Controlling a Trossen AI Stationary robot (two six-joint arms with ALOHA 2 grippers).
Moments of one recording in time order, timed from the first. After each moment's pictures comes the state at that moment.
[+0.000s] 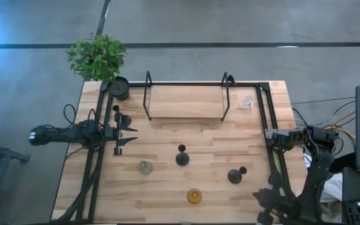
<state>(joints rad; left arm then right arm) -0.05 0.00 0.01 0.03 -0.05 0.25 1.30 1.79 1.33 -1.30 0.59 1.78</state>
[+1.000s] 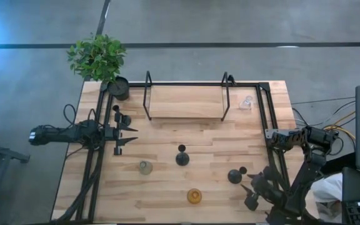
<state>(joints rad) -0.05 0.00 0.01 0.03 -0.05 0.25 1.23 1.80 1.10 -1.22 0.75 2.04</state>
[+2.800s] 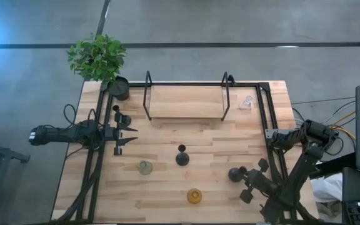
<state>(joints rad) -0.05 0.00 0.01 0.03 -0.05 0.25 1.15 1.70 1.06 -1.25 0.95 1.93</state>
